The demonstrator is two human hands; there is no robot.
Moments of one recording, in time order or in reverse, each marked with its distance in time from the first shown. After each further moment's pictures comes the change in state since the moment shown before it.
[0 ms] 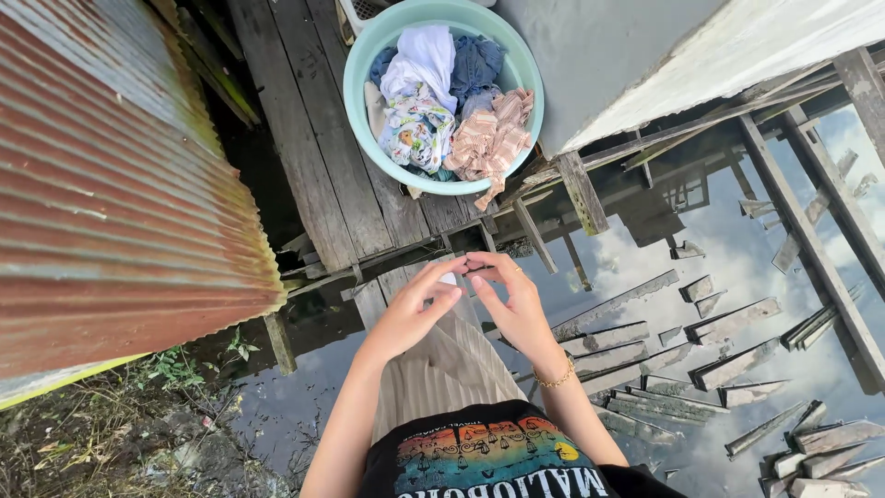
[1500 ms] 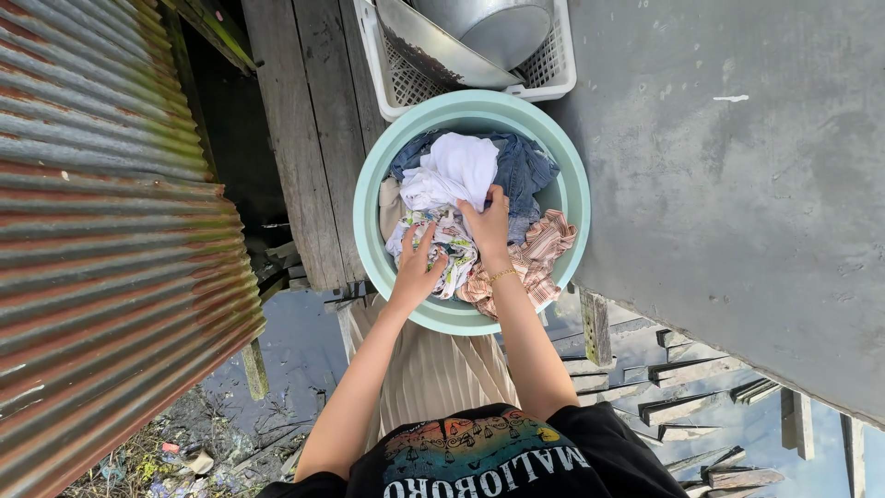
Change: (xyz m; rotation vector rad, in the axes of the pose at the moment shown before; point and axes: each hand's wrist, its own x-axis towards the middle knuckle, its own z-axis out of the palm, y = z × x) left_hand 0.287 -0.201 -0.090 0.227 0.403 -0.348; right_hand 0.388 0.280 0.044 -0.263 0.180 0.308
